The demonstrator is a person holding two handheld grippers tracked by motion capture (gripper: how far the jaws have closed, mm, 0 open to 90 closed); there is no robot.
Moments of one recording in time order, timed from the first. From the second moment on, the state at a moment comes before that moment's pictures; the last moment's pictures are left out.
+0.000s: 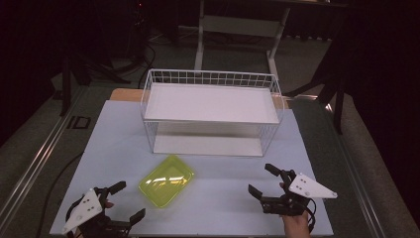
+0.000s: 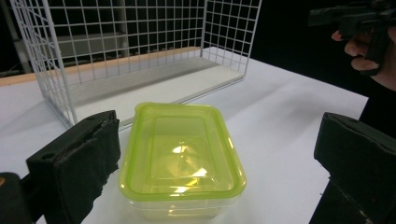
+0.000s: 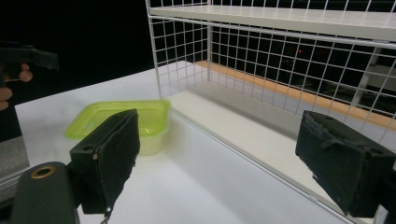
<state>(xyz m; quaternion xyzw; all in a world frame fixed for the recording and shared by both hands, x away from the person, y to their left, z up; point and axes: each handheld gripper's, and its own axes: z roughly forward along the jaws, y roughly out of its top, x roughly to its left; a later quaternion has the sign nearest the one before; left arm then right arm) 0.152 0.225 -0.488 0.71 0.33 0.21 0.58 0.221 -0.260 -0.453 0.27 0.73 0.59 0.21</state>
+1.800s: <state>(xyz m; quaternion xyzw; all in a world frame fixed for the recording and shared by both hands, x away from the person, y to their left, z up) 0.243 0.217 -0.538 0.82 0.40 0.09 0.39 0.221 -0.259 -0.455 0.27 0.73 0.60 0.19</state>
